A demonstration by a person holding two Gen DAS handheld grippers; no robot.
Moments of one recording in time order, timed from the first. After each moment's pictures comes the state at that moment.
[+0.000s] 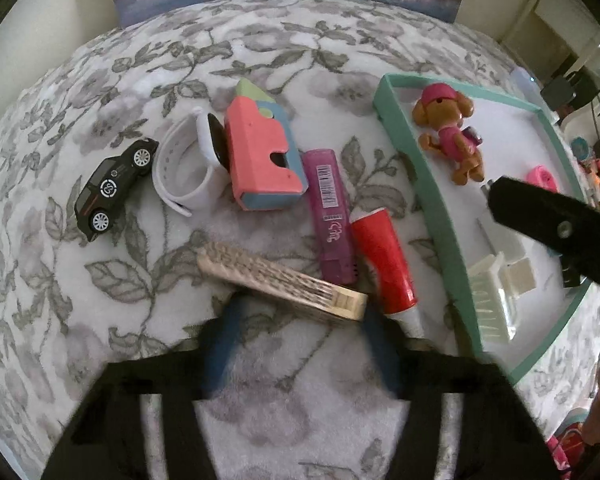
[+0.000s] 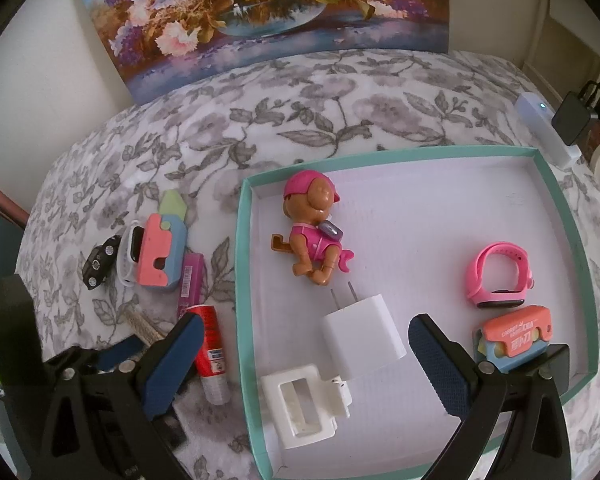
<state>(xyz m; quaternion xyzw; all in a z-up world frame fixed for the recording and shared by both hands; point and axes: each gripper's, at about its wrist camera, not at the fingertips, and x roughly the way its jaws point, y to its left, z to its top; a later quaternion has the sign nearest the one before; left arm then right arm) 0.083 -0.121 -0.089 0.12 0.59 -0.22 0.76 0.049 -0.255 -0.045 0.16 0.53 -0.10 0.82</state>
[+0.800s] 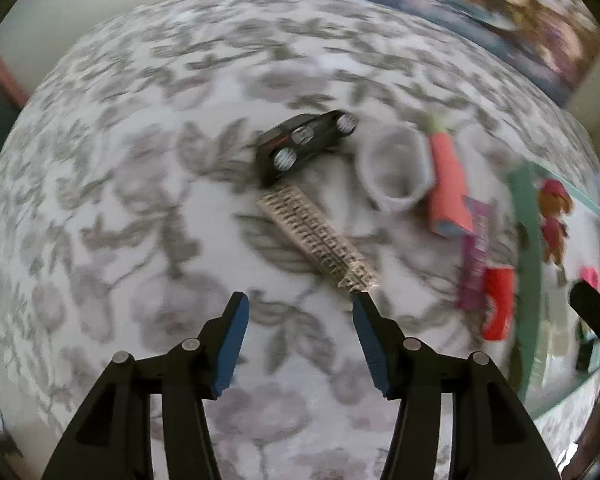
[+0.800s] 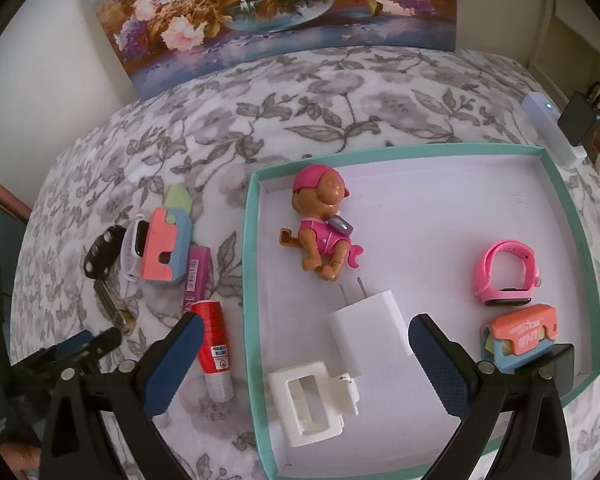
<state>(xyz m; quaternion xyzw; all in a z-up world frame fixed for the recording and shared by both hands) 0.120 -0.028 -0.078 0.03 0.62 -0.04 0.78 0.050 -0.251 -0.047 0.16 0.54 -0.10 0.82</state>
